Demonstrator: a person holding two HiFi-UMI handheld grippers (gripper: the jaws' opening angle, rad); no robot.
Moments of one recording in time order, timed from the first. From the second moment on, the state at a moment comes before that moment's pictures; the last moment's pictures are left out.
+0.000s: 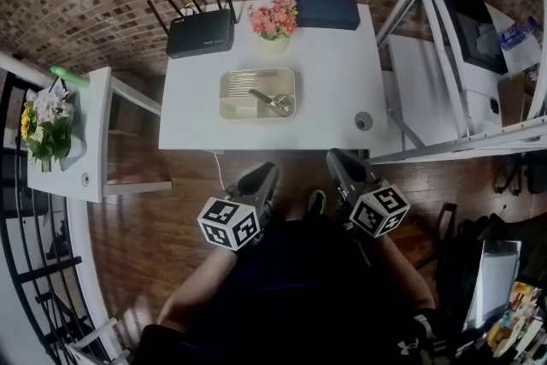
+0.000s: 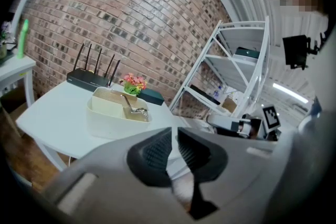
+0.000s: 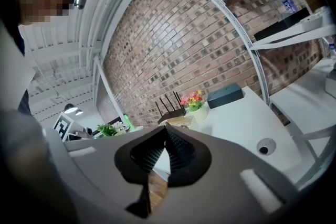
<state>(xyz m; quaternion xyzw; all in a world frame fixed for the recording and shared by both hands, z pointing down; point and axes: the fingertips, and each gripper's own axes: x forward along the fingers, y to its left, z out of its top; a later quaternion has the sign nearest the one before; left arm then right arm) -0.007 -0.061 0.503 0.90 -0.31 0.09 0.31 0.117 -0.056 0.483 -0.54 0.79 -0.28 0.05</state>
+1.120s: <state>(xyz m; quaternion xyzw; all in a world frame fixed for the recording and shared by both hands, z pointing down) -0.024 -0.062 0.500 0.89 -0.32 0.08 0.31 0.093 -0.058 0.484 -0.52 0.81 -0.27 0.02</state>
